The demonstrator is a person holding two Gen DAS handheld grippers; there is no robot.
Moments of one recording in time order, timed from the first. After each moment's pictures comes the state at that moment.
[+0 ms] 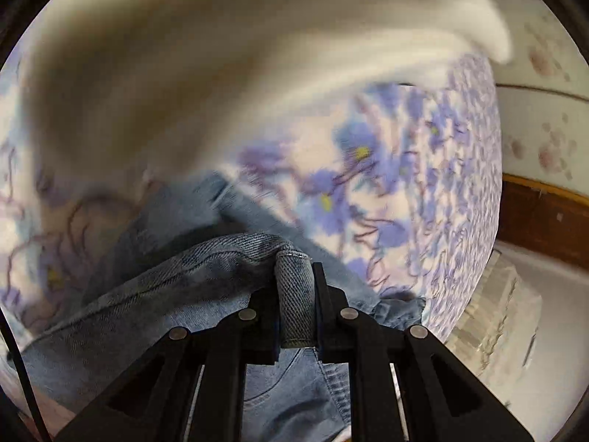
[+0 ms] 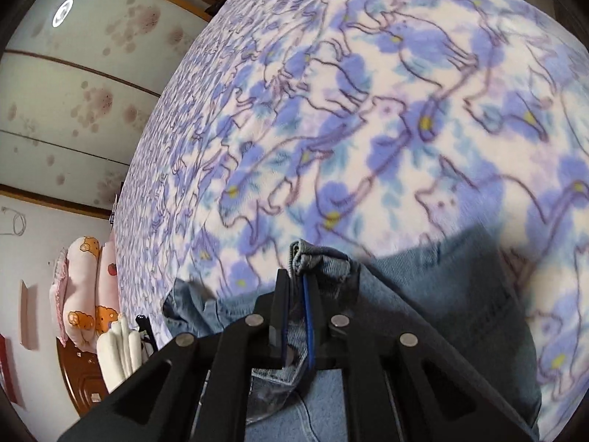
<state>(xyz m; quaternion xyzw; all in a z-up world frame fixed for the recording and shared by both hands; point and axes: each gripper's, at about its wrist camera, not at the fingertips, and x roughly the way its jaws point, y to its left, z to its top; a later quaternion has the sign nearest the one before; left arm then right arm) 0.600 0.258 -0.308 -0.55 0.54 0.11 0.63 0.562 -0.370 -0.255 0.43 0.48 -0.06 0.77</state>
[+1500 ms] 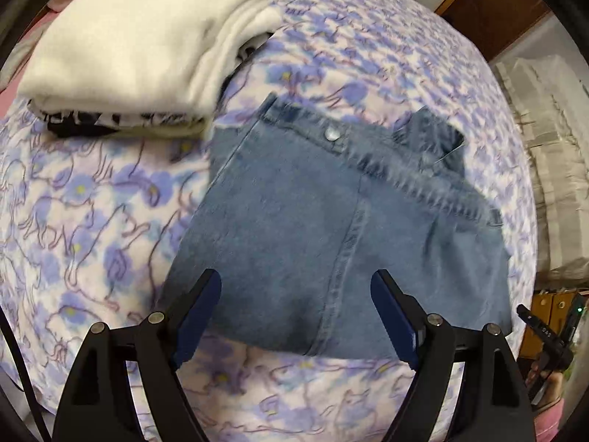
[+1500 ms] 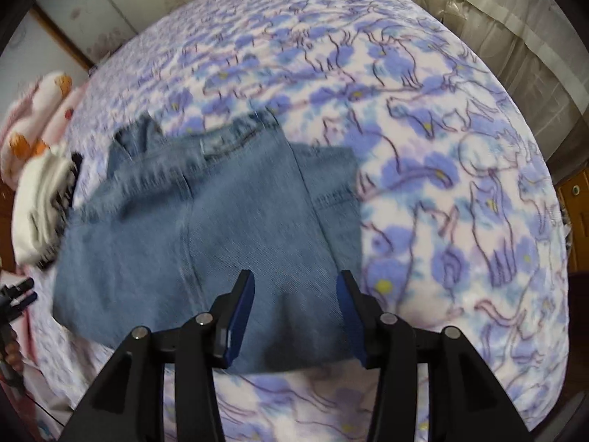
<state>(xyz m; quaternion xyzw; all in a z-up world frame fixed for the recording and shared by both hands) 0.468 0.203 -0.213 -0.17 0.60 0.00 0.78 0.428 -0.356 -0.214 0.12 0.59 -0.02 0.79</state>
